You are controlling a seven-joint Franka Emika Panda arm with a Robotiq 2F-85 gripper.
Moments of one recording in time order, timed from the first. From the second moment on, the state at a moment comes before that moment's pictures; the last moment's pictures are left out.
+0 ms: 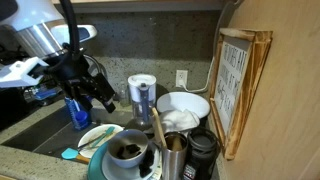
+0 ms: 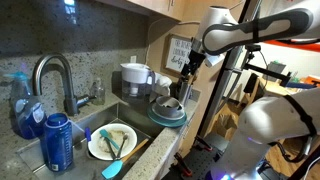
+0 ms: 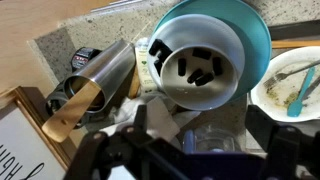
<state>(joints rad) -0.11 -0.80 -0.06 -2.73 -0.25 2.23 -0.11</state>
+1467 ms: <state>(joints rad) -0.05 -0.69 -0.24 -2.54 -0.25 2.15 -0.48</state>
